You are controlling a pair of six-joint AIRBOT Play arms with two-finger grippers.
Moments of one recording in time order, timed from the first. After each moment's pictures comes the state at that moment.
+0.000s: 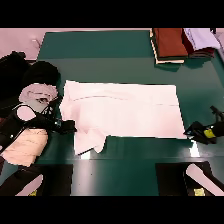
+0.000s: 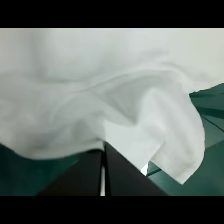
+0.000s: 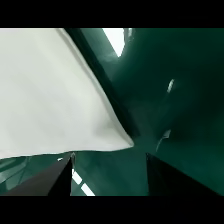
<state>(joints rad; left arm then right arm) -0.15 -0.90 0.60 0.99 -1.11 -1.51 -0.69 -1.03 0.58 -1.22 1.35 1.34</state>
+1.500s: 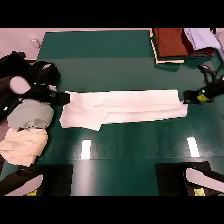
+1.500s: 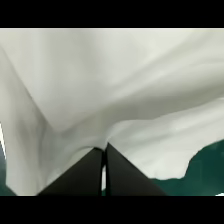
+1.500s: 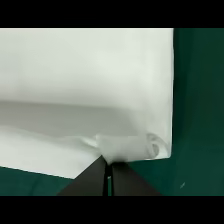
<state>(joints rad) -0.15 -1.16 1.06 1.25 -1.04 -1.55 -0.21 -1.28 1.18 -1.38 1.33 1.43</state>
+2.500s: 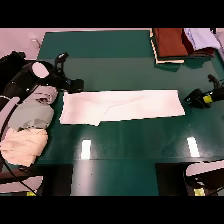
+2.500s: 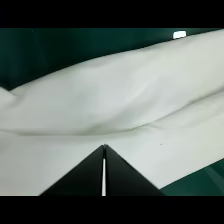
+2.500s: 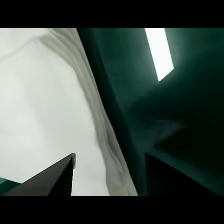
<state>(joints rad) -0.26 -1.37 1.25 1.13 -0.95 -1.58 -0.59 -1.67 1.26 -0.95 1.39 1.18</state>
